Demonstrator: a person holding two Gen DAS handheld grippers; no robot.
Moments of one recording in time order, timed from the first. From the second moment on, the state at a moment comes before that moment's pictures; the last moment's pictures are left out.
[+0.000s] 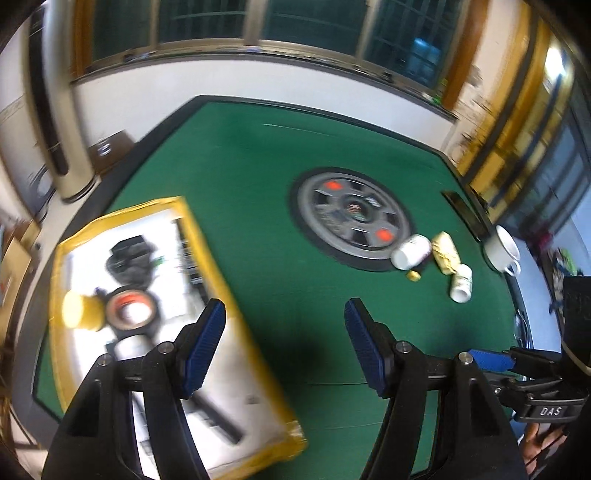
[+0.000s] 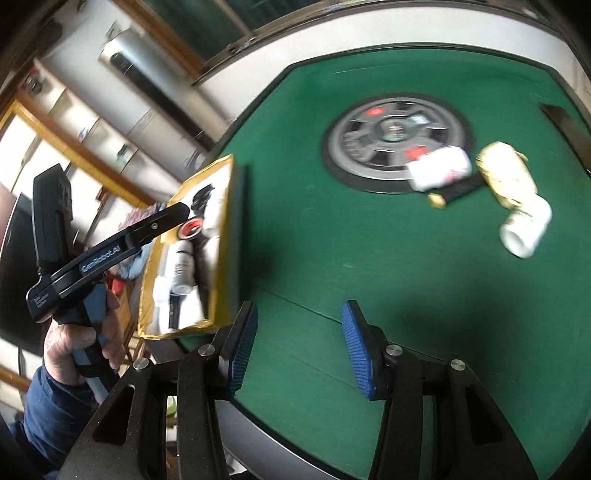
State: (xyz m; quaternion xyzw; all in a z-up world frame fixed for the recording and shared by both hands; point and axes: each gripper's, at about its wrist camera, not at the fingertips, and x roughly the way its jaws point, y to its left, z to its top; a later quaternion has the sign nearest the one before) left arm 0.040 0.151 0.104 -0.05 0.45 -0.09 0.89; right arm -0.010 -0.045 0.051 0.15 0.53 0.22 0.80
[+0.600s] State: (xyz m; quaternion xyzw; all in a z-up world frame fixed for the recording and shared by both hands) left arm 0.140 -0.019 0.060 0.09 0.48 -0.23 0.84; right arm -0.033 -0.186 0.026 0.21 0.55 0.14 0.80
